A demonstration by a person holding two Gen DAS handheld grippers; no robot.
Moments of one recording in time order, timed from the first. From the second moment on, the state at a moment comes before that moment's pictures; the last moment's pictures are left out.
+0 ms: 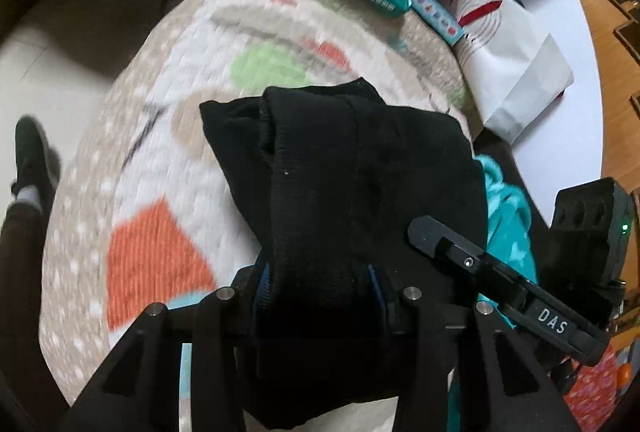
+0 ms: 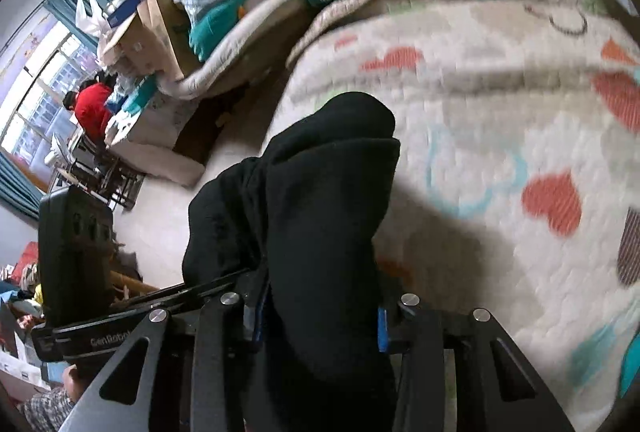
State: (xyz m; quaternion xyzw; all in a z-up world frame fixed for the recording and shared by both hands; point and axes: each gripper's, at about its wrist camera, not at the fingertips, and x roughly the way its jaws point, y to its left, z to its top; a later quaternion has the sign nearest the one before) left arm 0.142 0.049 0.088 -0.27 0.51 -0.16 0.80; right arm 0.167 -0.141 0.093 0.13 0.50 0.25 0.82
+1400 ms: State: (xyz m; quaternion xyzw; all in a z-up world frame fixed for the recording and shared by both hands) left arm 0.202 0.086 0.023 -0.38 0.52 -0.14 0.75; right arm 0.203 -0.201 0.060 0.16 0.52 0.12 0.83
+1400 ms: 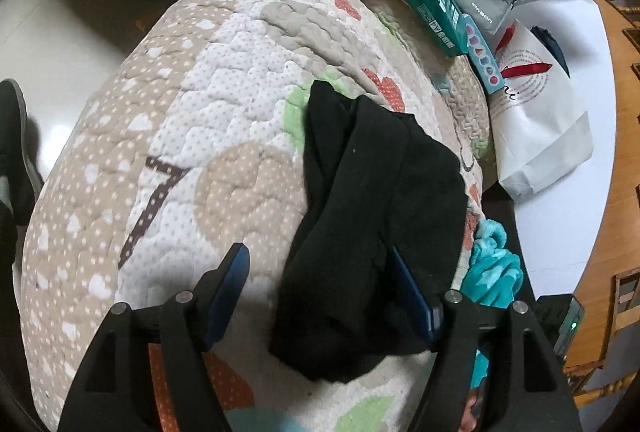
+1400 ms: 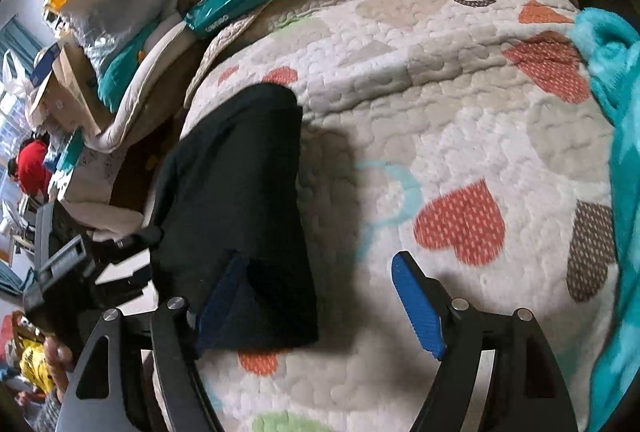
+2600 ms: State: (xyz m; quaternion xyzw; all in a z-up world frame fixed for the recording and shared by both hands) left arm 0.006 0.040 0.162 -0.08 0.32 0.07 0.94; right arm 0.061 -0.179 0.106 0.08 0.42 0.07 0.90
